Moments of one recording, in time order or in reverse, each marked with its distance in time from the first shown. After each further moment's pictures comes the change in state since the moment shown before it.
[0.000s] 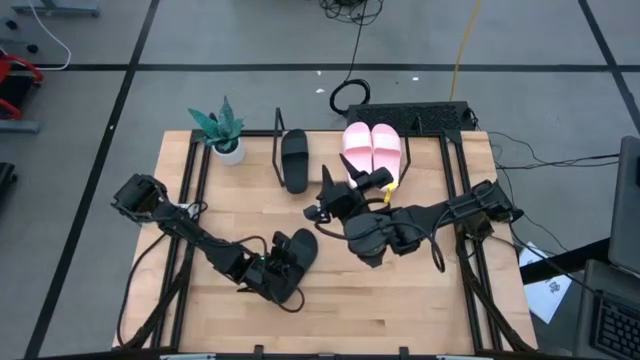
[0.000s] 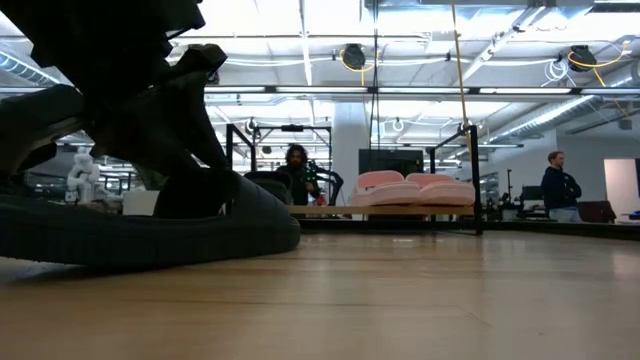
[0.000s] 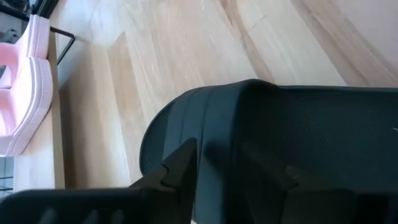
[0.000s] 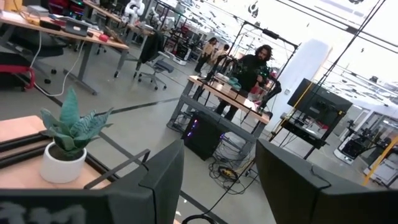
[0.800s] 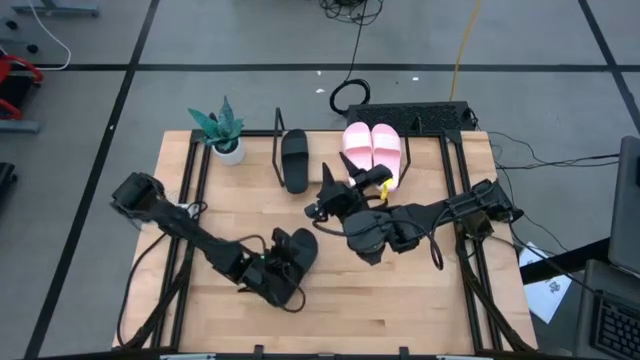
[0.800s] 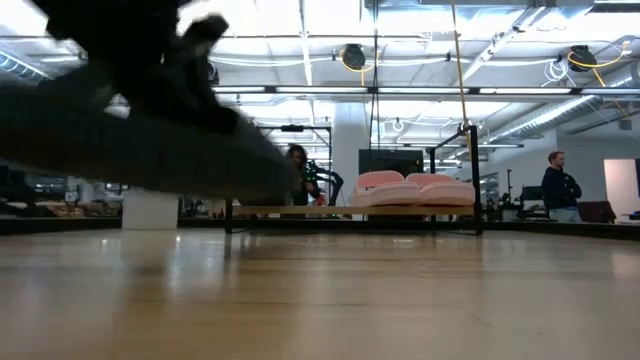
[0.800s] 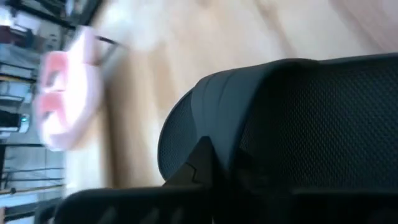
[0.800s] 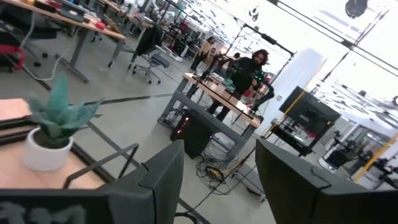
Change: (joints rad) left arm 0.006 -0.024 0.048 -0.065 -0.109 0.037; right arm -0.013 -0.007 -0.002 0.004 0.000 -0.100
